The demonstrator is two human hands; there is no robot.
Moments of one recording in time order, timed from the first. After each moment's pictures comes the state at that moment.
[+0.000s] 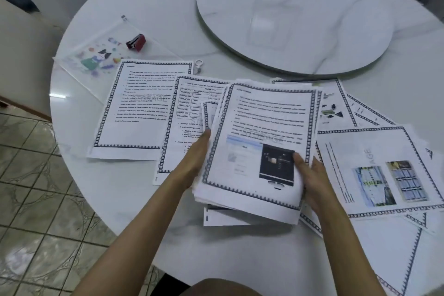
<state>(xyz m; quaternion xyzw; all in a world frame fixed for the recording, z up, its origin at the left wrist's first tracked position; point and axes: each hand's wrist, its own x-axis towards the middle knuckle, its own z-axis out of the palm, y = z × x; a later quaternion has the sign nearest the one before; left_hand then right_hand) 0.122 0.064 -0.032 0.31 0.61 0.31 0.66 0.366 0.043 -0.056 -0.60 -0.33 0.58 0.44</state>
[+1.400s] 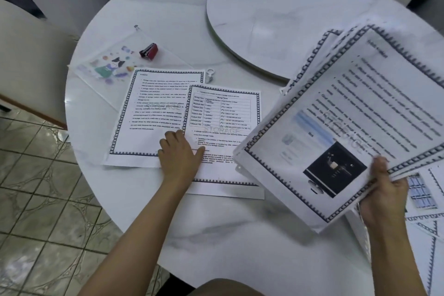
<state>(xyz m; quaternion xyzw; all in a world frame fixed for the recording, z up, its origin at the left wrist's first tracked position) 0.067 0.072 -0.062 0.54 0.82 0.07 0.15 0.391 0.034 0.001 -0.57 -0.22 0.42 0.66</state>
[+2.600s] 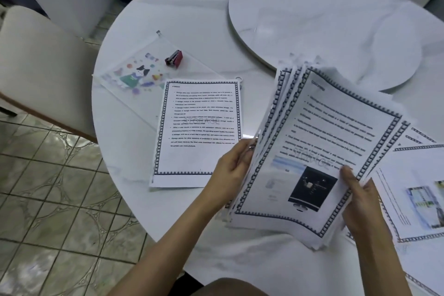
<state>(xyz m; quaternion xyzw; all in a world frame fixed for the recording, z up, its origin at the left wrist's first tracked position) 0.043 0.060 -0.003 0.54 0.48 0.42 0.55 0.288 0.039 -0.019 -0.61 -0.31 0.50 0.54</state>
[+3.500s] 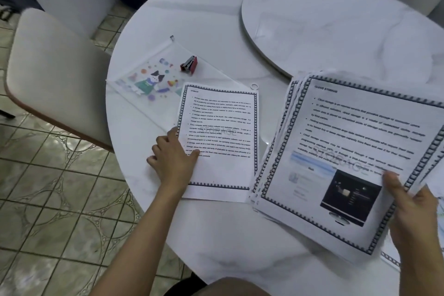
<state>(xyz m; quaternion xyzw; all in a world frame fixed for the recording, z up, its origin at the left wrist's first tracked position) -0.076 0.106 -0.062 0.46 0.85 0.16 0.20 0.283 0.042 0.004 -0.69 -0.37 0.33 0.53</state>
